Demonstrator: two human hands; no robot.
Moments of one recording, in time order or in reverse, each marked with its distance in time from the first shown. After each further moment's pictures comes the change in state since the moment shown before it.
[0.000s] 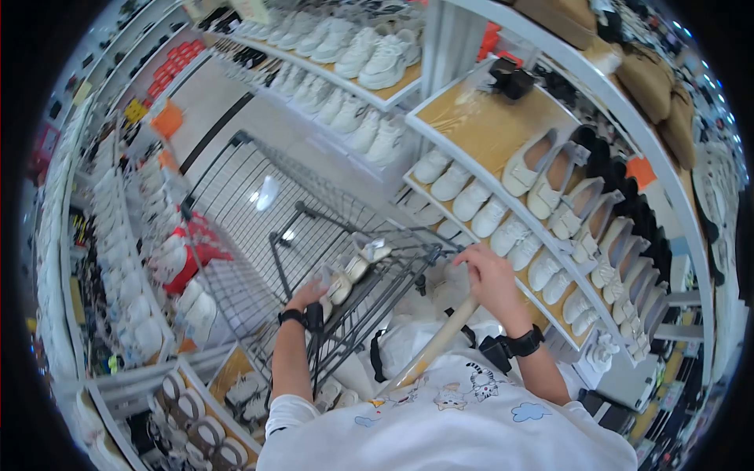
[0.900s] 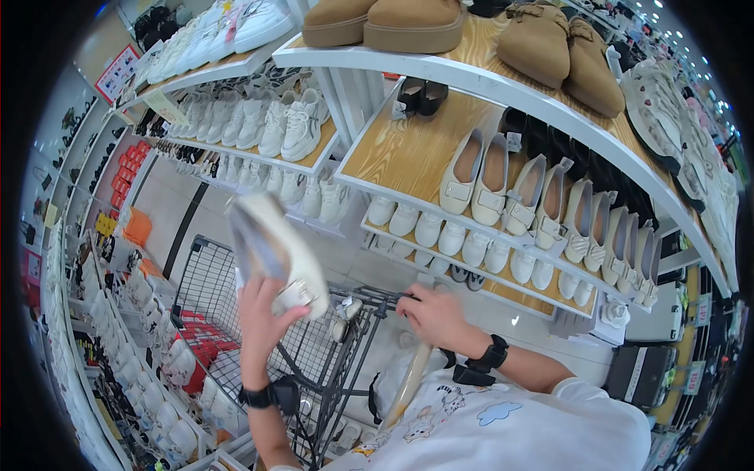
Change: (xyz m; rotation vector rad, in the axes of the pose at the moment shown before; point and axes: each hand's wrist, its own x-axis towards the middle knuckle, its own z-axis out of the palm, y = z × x) left_hand -0.123 0.378 -0.192 0.429 0.571 0.791; right_hand 0.001 -0.006 0.010 -0.065 -0.031 -0.038
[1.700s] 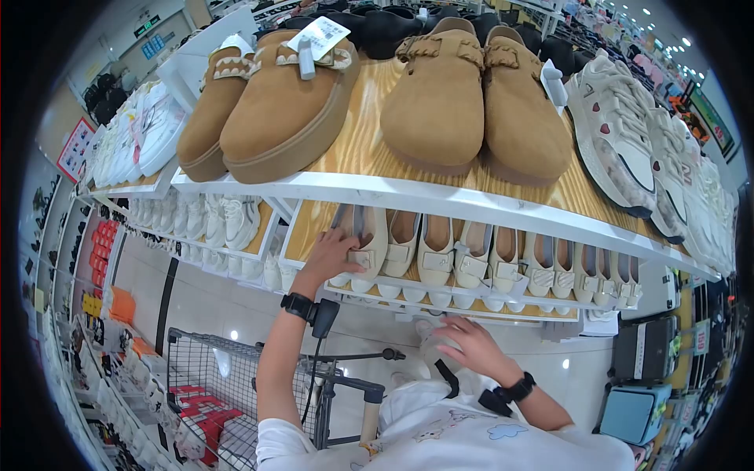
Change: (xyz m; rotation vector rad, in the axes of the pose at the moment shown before) left_hand 0.272 0.057 0.227 -0.110 -0.422 0.482; right_hand -0.045 0.118 -0.092 0.080 0.081 0.268
